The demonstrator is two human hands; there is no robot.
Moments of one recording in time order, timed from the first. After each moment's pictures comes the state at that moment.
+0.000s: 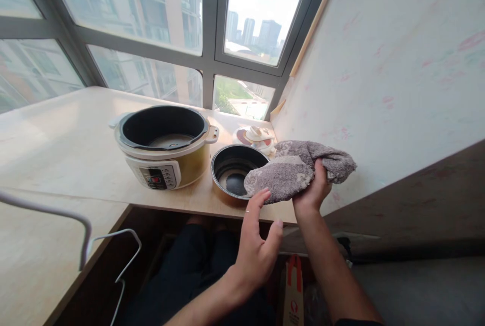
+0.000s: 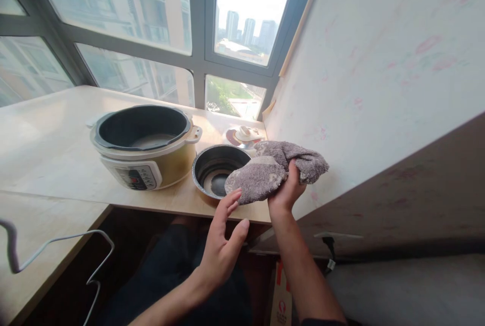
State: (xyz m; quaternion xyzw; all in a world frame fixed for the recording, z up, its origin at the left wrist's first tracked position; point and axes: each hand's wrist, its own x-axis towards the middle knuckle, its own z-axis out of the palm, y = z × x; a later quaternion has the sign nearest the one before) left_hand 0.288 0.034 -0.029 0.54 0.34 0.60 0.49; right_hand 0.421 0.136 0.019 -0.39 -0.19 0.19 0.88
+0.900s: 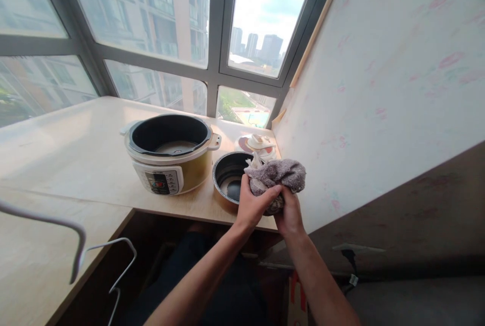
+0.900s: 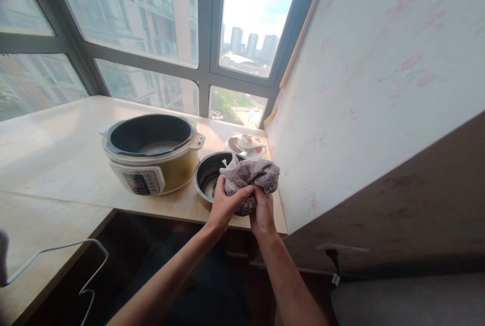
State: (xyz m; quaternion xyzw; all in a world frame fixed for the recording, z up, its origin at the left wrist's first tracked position) left_hand 0.300 0.111 -0.007 0.40 0.34 0.62 0.58; right_hand 0.386 0.102 -0.005 -0.44 -0.23 0.49 0.72
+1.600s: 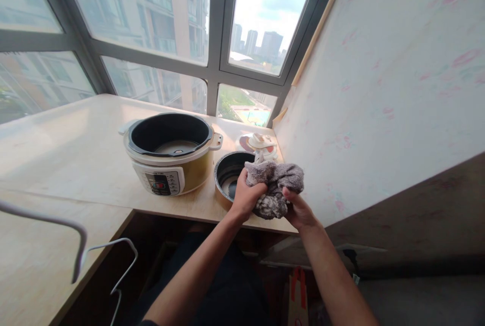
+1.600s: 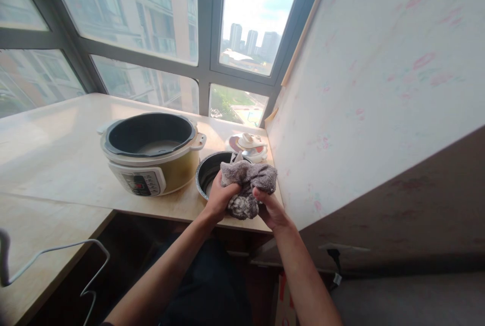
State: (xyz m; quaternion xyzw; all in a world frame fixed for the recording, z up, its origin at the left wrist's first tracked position) left_hand 0.282 0.138 -0.007 0.40 0.35 0.59 0.61; right_hand 0.422 0.109 -0.003 -0.41 -0.33 0.65 0.55
